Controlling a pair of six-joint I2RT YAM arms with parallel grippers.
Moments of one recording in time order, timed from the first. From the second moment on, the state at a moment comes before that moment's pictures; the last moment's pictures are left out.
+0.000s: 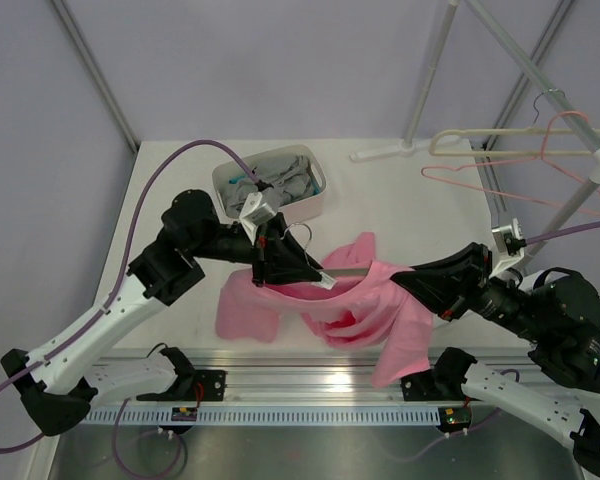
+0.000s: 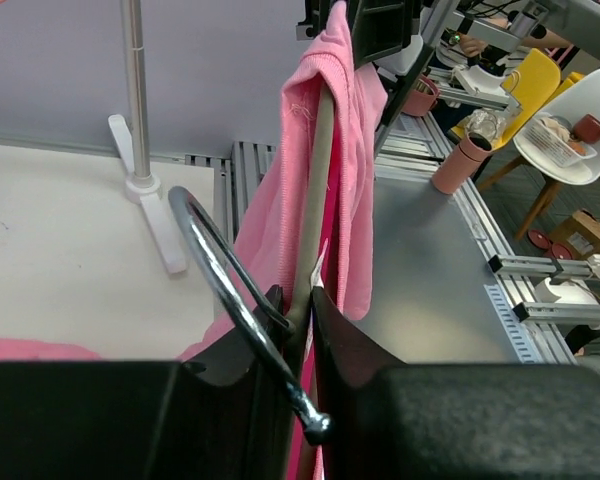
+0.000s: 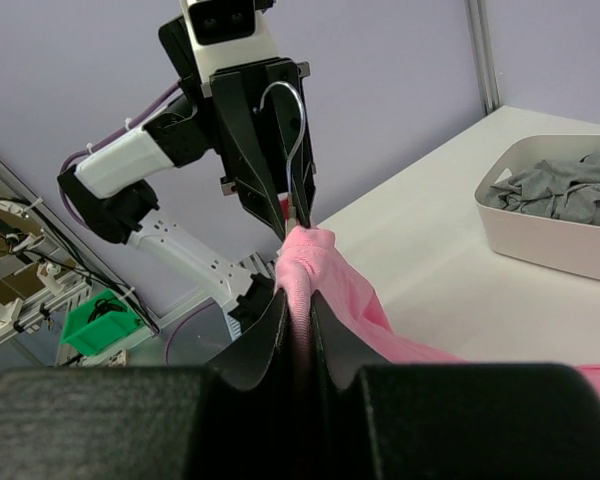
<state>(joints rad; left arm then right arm) -0.81 1.04 1.18 -0.14 0.93 -0.28 0.90 0.48 1.11 -0.44 -0.17 0.46</state>
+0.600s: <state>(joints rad) -0.81 1.00 1.15 -0.07 0.93 -0.35 0.91 0.46 1.08 -0.42 -0.18 0.48</state>
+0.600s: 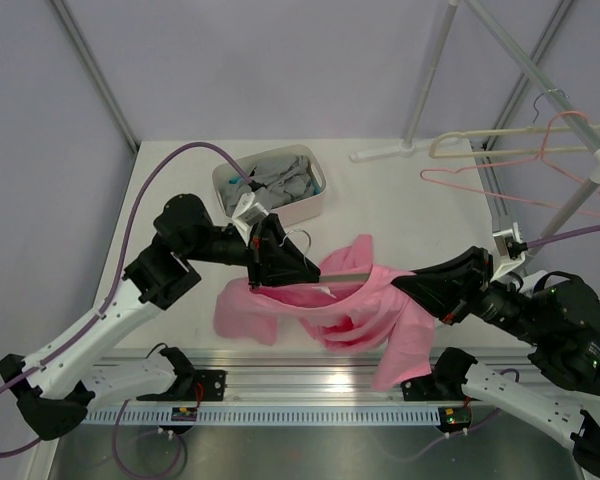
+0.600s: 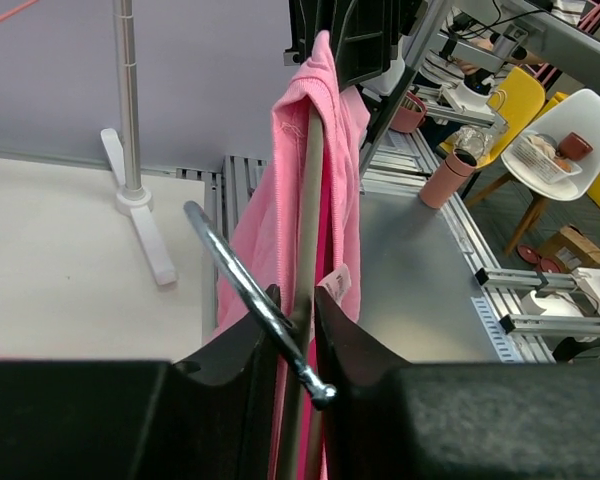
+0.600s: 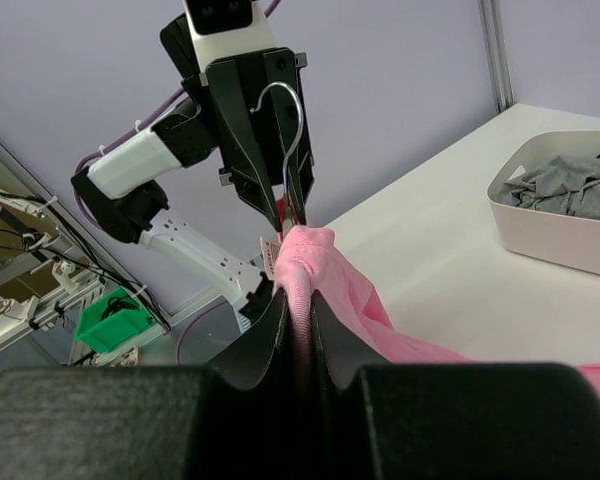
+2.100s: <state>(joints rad) -0.82 0.67 1.11 -0.49 0.51 -0.28 0.91 0.50 1.03 -0.55 0.22 0.47</state>
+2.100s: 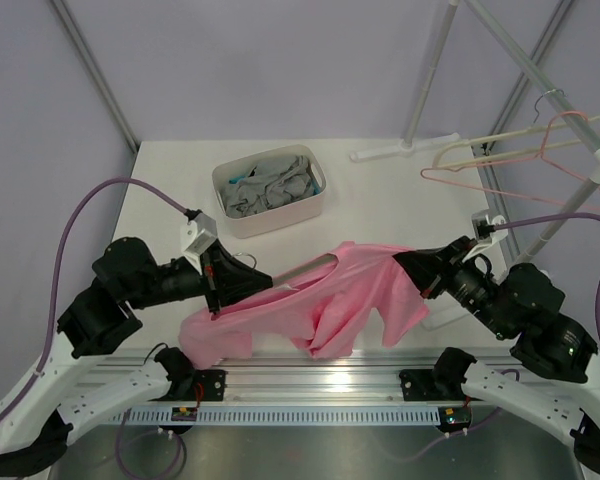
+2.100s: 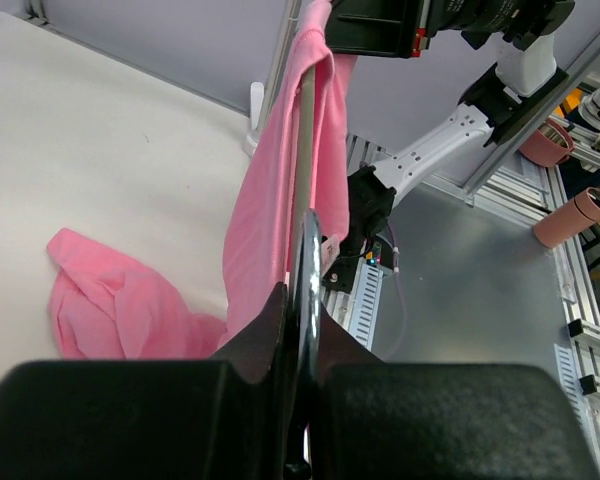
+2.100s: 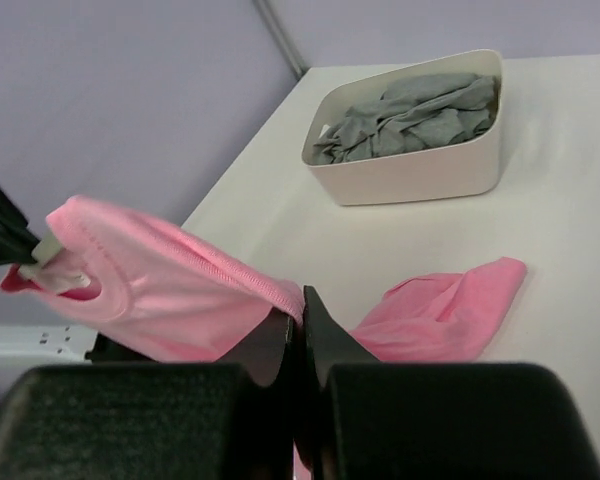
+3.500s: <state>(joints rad) -0.82 0.35 0.96 -0.18 0.23 -0.34 0.92 0.99 1.12 -0.40 0.21 0.50</state>
